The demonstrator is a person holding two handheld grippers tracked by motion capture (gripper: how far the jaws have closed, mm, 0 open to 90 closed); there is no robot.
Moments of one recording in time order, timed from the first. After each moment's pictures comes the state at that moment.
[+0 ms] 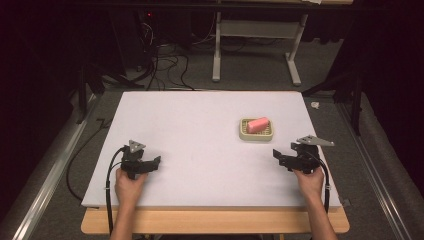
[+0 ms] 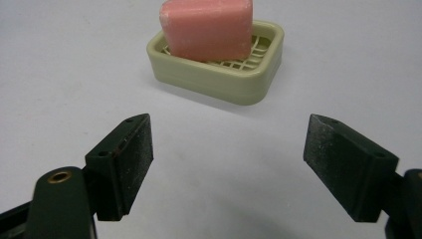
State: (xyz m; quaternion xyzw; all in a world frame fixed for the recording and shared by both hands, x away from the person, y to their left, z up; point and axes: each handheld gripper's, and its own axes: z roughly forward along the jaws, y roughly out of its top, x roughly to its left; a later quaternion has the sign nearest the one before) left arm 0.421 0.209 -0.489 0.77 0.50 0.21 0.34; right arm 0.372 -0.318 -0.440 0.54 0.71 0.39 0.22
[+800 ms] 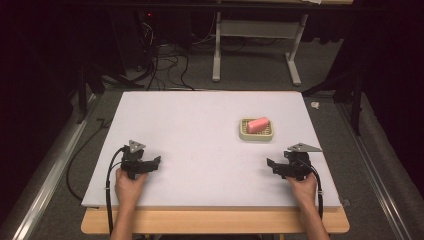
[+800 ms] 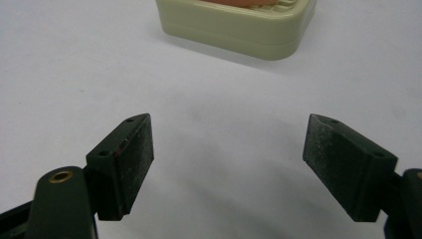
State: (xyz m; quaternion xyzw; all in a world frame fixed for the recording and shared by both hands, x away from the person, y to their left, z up) left arm 0.421 0.209 -0.489 0.77 0.50 0.21 0.34; right arm 0.370 -0.305 -0.471 0.53 0.73 0.37 0.20
